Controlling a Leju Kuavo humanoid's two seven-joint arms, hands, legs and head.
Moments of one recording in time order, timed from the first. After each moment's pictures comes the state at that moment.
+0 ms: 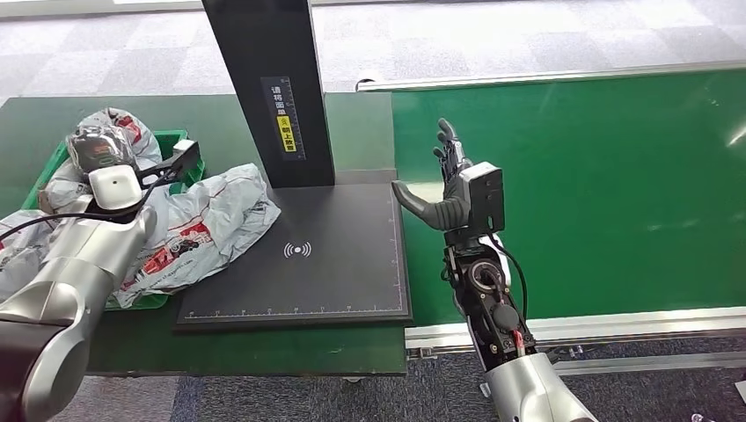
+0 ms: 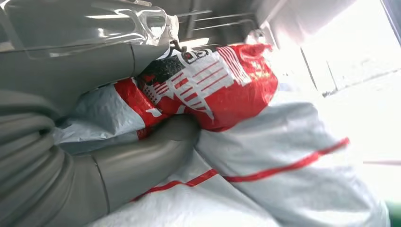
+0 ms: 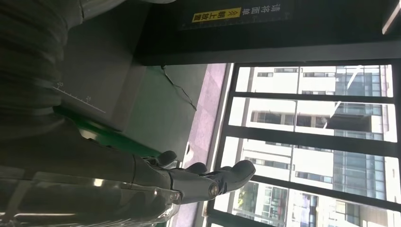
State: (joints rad) left arm -1.02 0.21 -0.28 -0.46 -1.55 0.05 0.56; right arm -0.59 0.17 0.29 -0.96 0.04 -0.15 -0.43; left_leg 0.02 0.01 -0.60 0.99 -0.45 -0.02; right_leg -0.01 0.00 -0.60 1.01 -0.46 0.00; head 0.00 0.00
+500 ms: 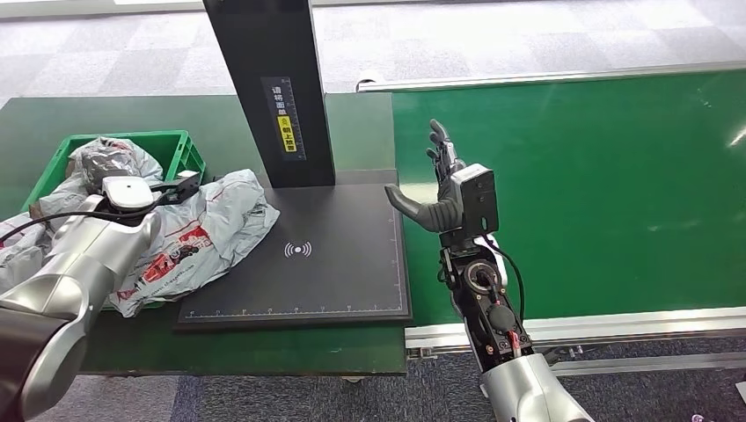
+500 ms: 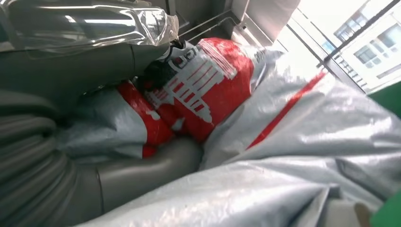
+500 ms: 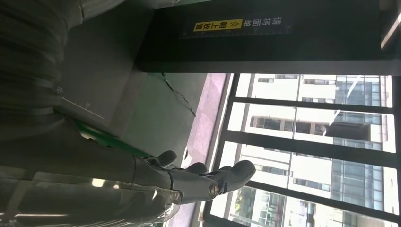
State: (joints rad) left arm -1.06 0.22 -0.41 -0.33 -1.55 -0.14 0.59; right arm -0.59 0.19 0.29 -0.95 0.08 -0.13 -0.44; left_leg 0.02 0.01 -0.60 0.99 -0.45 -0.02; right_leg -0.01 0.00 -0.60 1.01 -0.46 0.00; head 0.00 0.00
